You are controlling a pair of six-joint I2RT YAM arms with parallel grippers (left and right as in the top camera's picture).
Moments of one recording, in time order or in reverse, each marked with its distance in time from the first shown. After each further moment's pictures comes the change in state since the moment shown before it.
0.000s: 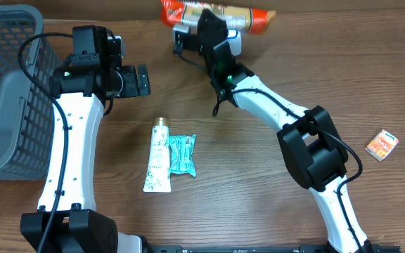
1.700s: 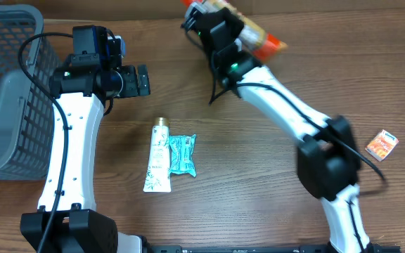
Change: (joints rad) left arm 0.000 0.000 0.000 0.000 0.000 0.000; right arm 0.000 -0.163 0.083 -0.575 0.227 0.641
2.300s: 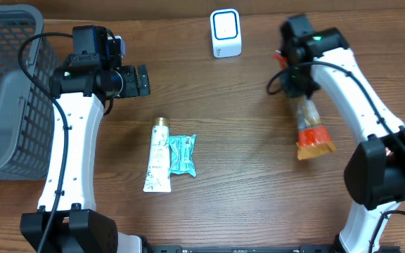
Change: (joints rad) left arm 0.000 0.000 0.000 0.000 0.000 0.000; right arm -0.356 -0.186 -0.188 -0.964 -0.470 0.692
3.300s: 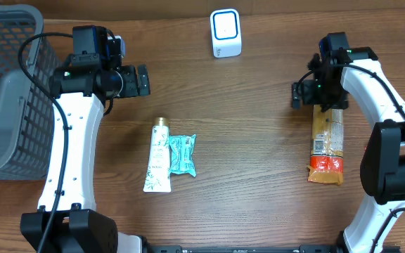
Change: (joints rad) left arm 0.000 0.000 0.000 0.000 0.000 0.000; right arm -0.176 0.008 -0.213 0.194 -0.377 0.055
